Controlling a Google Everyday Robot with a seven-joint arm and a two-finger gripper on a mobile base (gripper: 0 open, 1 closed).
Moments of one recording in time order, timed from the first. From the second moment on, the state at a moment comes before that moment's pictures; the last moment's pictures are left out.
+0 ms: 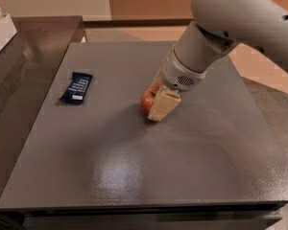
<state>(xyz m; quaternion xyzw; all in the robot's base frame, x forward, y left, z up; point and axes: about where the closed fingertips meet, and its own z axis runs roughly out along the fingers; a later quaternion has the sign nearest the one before) 0.510 -0.039 0.867 -0.68 0.70 0.11 0.20</state>
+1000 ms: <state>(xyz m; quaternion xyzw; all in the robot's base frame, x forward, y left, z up) 0.521 -0.043 0.968 -0.68 0.69 0.09 0.24</state>
